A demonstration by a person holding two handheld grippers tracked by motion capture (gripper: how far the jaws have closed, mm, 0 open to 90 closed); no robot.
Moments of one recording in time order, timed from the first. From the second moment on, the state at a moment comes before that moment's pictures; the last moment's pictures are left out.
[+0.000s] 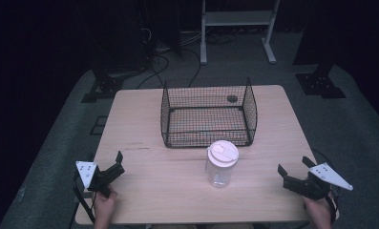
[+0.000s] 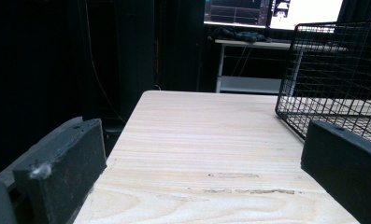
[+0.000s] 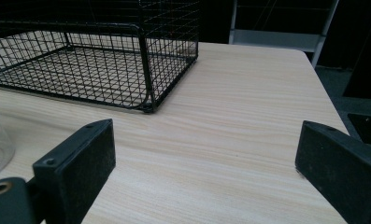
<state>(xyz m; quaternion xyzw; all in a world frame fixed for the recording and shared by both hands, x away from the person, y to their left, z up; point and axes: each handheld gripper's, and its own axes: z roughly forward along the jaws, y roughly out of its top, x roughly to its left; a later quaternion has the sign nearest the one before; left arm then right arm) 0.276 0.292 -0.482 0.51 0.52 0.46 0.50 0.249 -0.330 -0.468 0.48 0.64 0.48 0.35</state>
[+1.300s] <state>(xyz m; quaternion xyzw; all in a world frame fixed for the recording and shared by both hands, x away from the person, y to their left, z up) 0.275 0.290 -0.482 0.51 0.52 0.46 0.50 0.243 -0.279 -0.421 0.37 0.70 0.51 0.33</state>
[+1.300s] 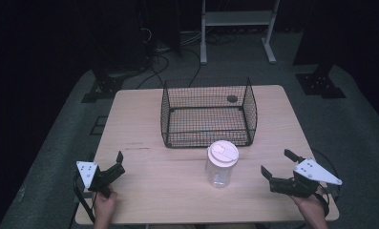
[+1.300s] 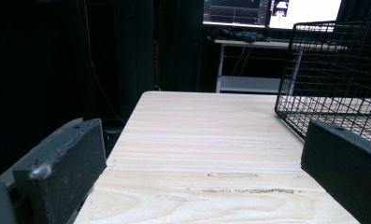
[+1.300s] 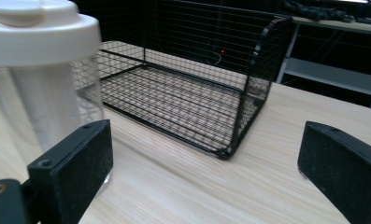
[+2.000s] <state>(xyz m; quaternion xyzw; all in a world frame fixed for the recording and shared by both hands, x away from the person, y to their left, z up) 0.275 0.290 -0.482 0.51 0.52 0.46 0.50 0.239 -0.246 -0.406 0.32 0.73 0.53 0.30</state>
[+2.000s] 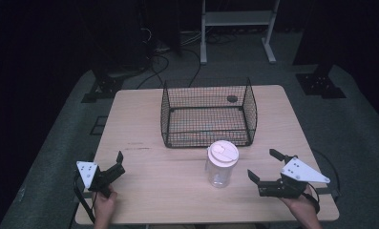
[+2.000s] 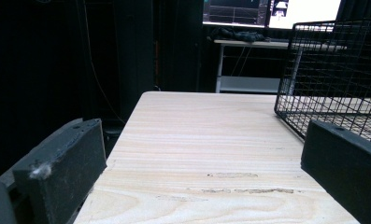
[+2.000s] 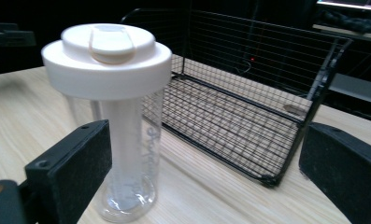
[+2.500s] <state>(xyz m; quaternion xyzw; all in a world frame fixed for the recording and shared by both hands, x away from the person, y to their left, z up) 0.275 0.290 -0.482 0.52 0.52 0.46 0.50 0.241 -0.215 -0.403 0.29 0.74 0.55 0.27</state>
